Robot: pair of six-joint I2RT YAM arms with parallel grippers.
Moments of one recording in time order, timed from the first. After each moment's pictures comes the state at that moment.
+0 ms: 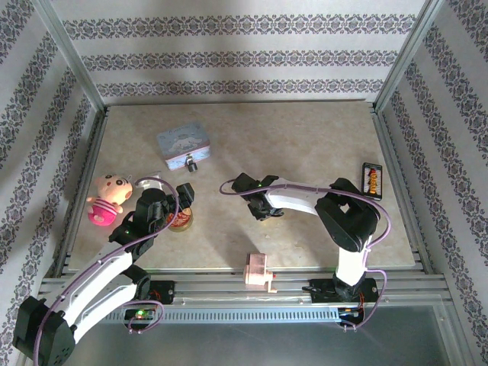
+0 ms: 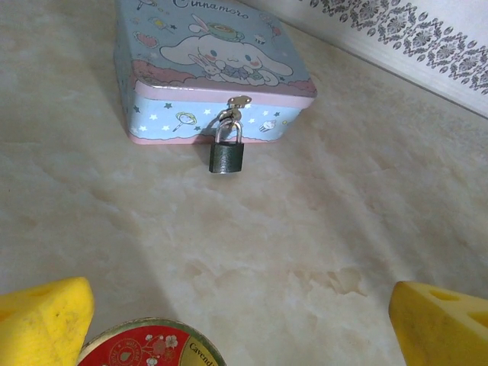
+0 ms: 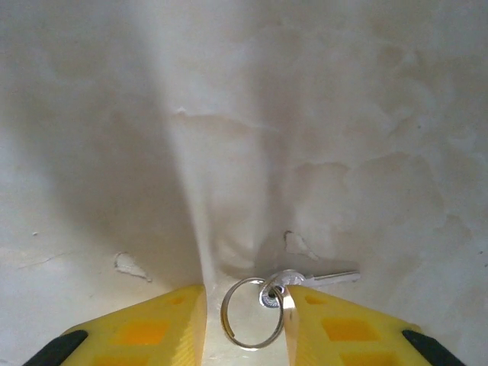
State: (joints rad) left arm -0.44 0.78 0.40 -0.12 -0.28 -0.62; right arm 0.82 1.85 1.14 -0.76 0.33 0.42
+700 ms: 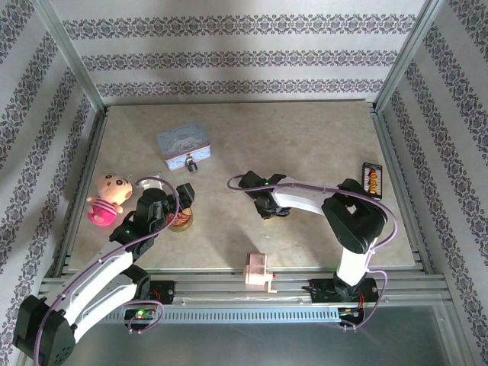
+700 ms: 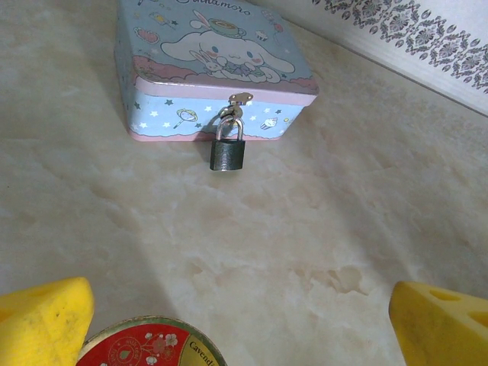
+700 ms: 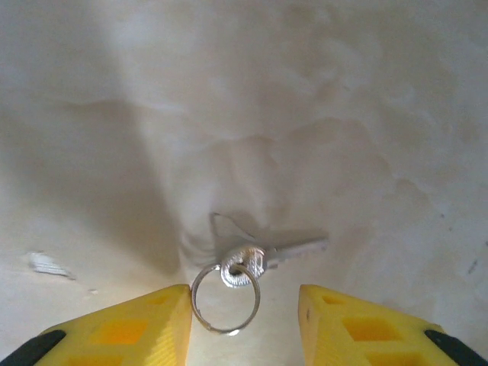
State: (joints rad) left arm -0.44 0.78 0.40 -0.12 -0.28 -0.63; right arm 0.77 1.80 1.08 -0.77 0.33 0.50
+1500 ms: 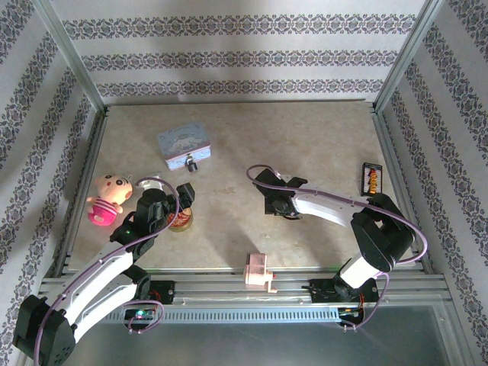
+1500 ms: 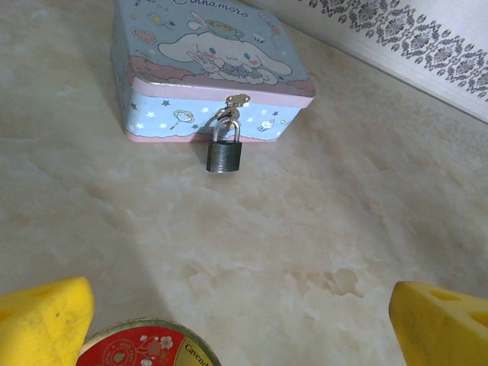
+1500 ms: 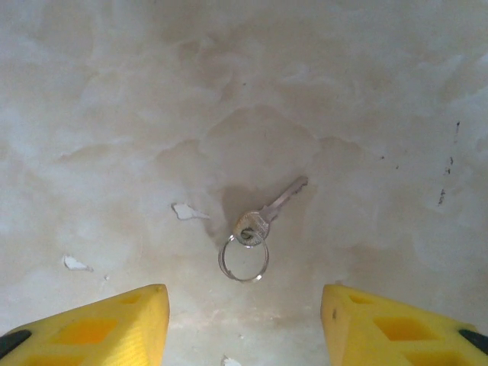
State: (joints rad) left arm -0.44 0.78 0.39 -0.10 -0.28 -0.63; right arm 0.73 1.59 0.95 -0.67 0.29 0.78
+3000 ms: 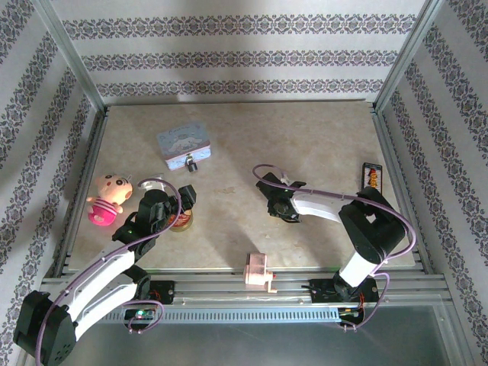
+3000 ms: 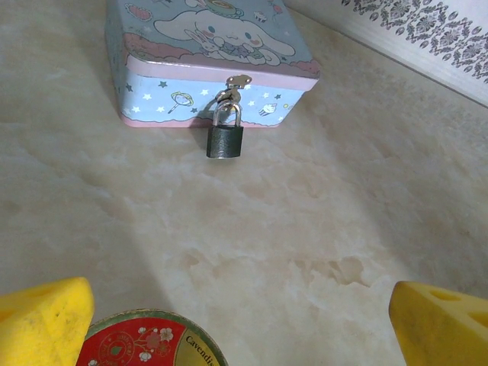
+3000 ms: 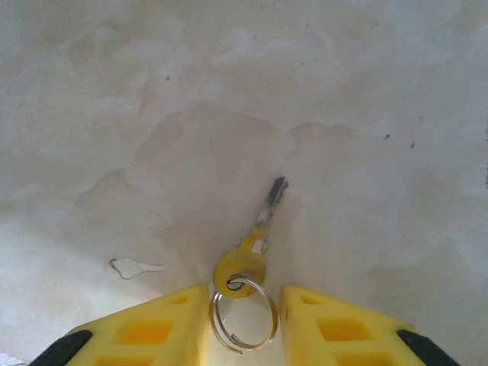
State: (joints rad) left arm -0.44 0.81 0.37 -0.07 -0.26 -0.63; right arm 0.69 1.65 0.87 -0.54 0.27 0.94
